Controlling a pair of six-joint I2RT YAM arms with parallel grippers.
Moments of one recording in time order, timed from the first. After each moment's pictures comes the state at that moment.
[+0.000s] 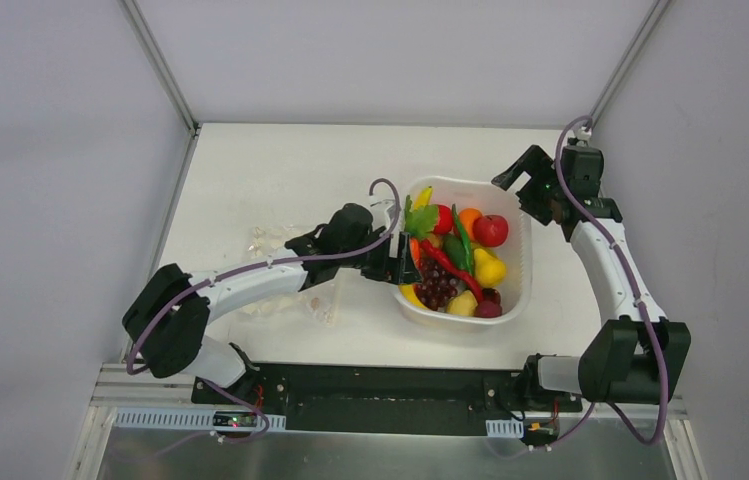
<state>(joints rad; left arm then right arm) -0.83 1.45 0.89 -0.03 0.31 -0.67 0.00 1.31 1.11 -0.46 -0.19 0.66</state>
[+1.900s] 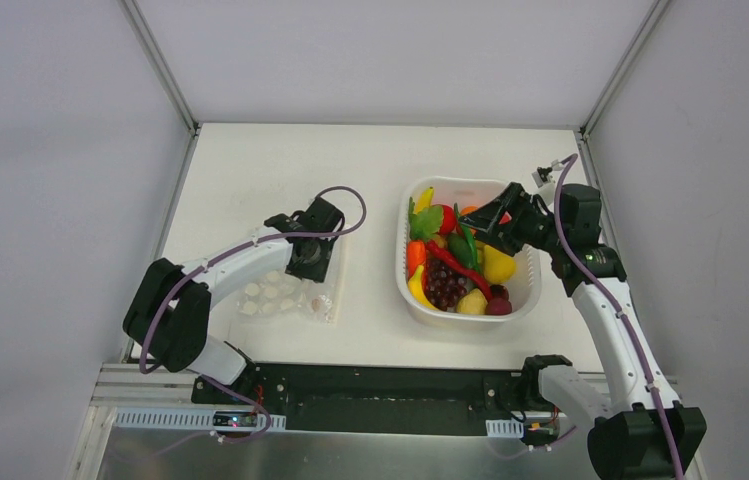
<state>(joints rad) -0.60 1.48 0.95 -0.72 -0.24 -0.33 0.10 0.96 0.87 -0.44 -0.66 0.78</state>
